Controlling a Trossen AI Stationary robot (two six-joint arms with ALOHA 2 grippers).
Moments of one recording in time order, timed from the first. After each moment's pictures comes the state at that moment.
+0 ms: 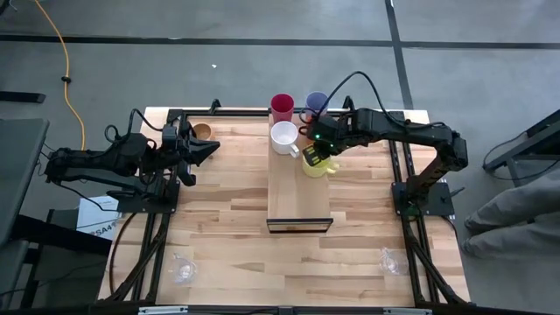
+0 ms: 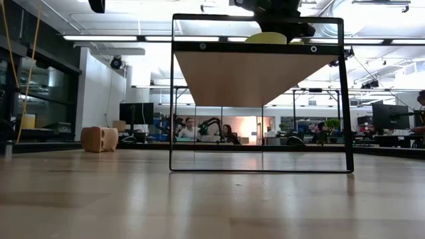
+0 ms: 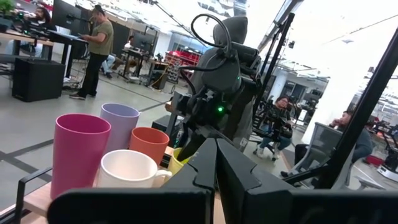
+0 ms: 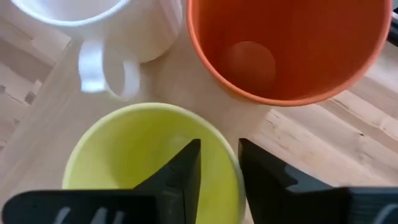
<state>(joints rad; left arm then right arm) 0.05 0.56 0.65 0.05 -0.30 -0.27 -0.16 1.62 1.66 -1.25 0.21 0.79</state>
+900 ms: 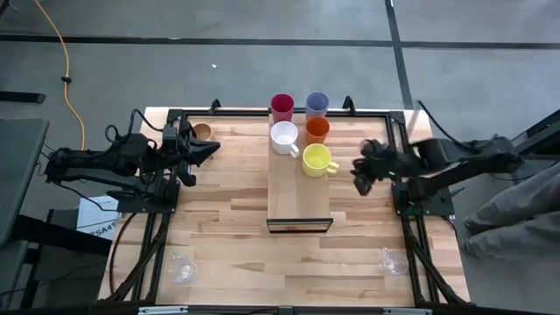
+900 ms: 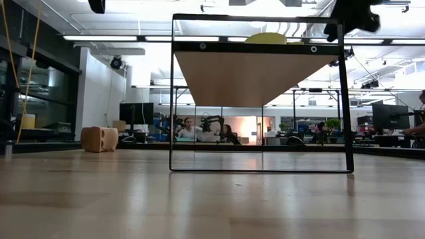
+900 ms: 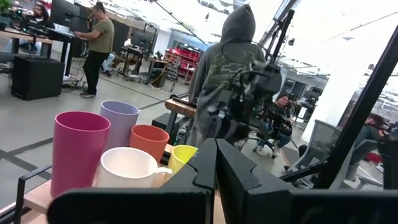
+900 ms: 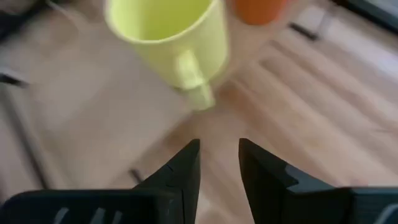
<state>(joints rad) 0.05 0.56 0.65 0.04 -0.30 -0.27 0.14 0.99 1.11 -1.07 0.34 0.79</state>
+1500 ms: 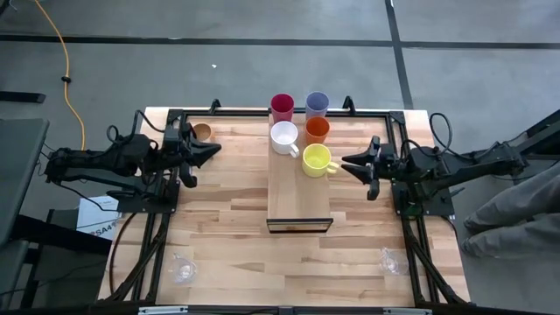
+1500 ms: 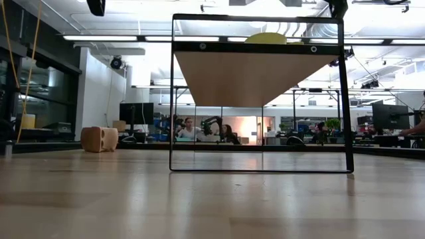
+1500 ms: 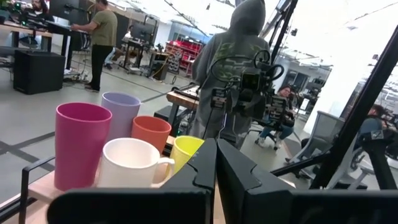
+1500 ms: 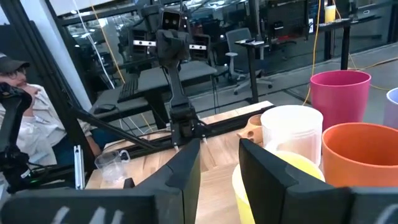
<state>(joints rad) 0.05 0.56 0.65 0.00 -0.29 -0.27 0.19 0.66 0.63 0.03 0.35 0.20</state>
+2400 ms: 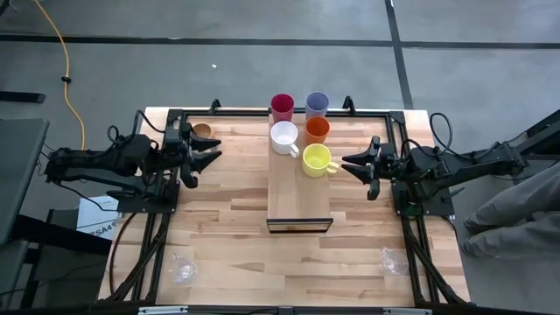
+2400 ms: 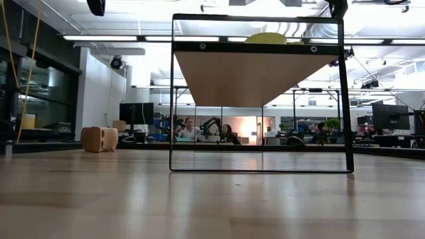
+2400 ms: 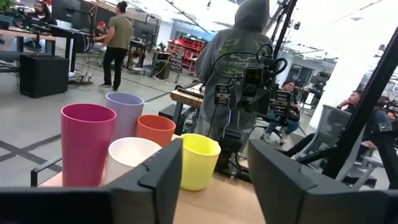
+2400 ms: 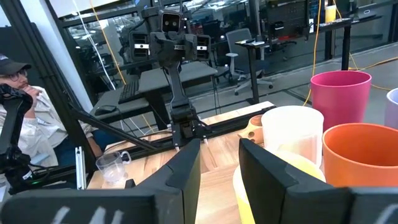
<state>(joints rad) 0.05 0.56 0.65 -0.01 -0.30 -0.23 0.19 0.66 0.63 0.03 0.35 0.21</state>
